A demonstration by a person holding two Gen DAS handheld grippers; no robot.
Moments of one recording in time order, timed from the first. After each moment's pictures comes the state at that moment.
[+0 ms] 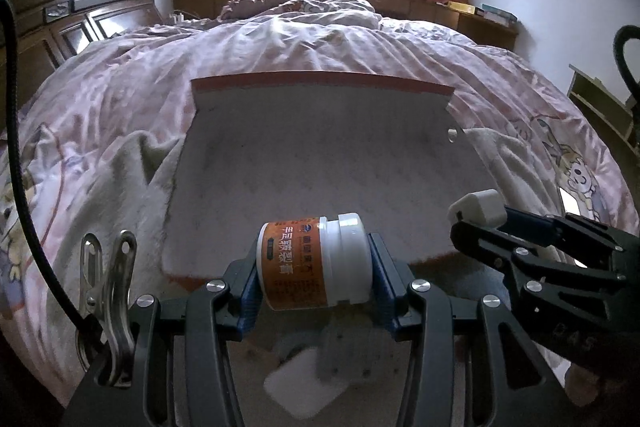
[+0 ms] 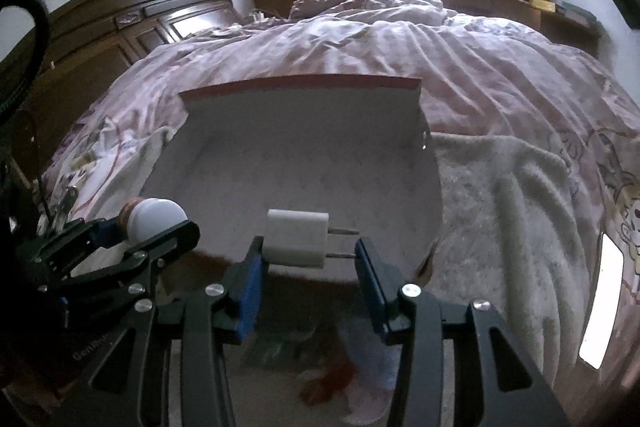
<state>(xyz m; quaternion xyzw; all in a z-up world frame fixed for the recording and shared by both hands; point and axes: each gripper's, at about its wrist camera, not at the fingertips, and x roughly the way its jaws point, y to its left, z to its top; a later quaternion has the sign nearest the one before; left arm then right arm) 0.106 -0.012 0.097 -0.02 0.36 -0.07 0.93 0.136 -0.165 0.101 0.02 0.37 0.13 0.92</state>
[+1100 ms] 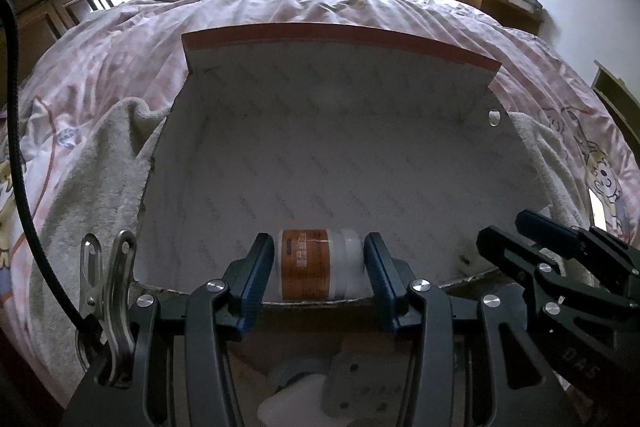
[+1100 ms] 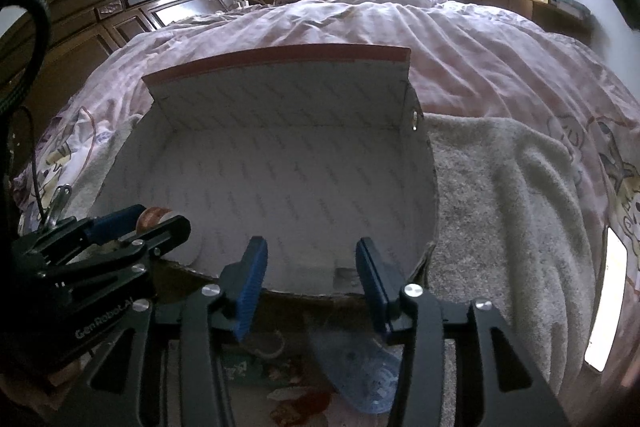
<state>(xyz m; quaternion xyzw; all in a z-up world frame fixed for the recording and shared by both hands) 0.136 -0.011 0.068 -0.02 0.41 -0.04 0.91 0.158 -0.168 0.075 0.01 0.39 0.11 0.91</state>
